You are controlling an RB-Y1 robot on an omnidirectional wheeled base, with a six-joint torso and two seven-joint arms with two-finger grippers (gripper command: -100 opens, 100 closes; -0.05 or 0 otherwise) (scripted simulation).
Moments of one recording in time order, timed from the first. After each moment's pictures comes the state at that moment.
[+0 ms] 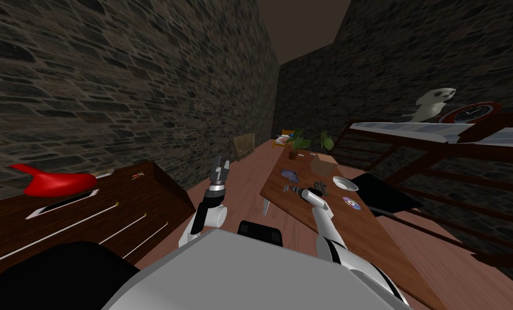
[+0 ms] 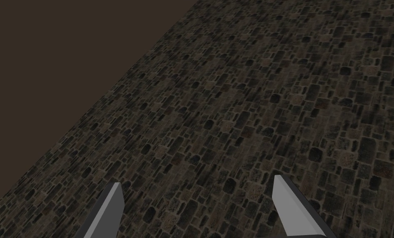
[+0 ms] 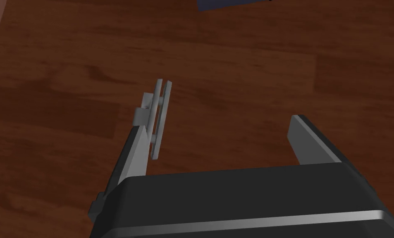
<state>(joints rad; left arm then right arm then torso) 0.50 0.03 -0.07 -2.26 0.09 -0.47 -0.08 -0.37 -0.16 -0.40 -0.98 -0.35 0.62 -1.29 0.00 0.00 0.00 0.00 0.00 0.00</state>
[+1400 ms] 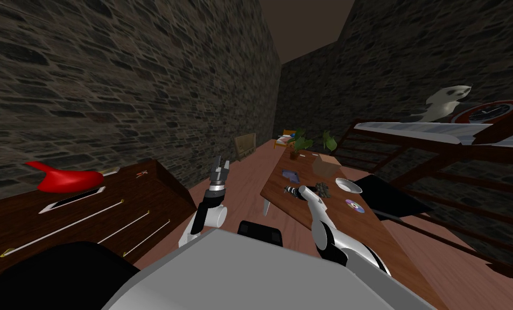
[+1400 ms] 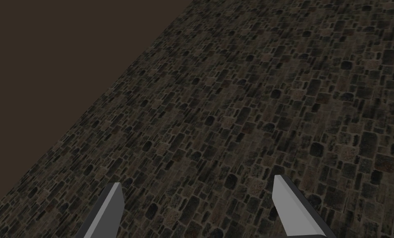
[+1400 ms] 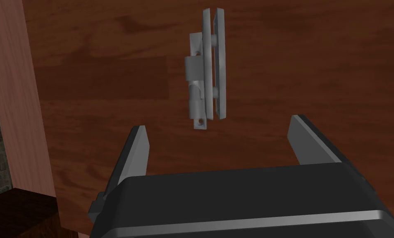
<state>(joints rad) 0.50 0.03 -0.07 -2.26 0.09 -0.47 -0.08 -0.53 -0.17 -0.48 -0.73 -0.39 0.82 -1.52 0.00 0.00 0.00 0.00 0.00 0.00</state>
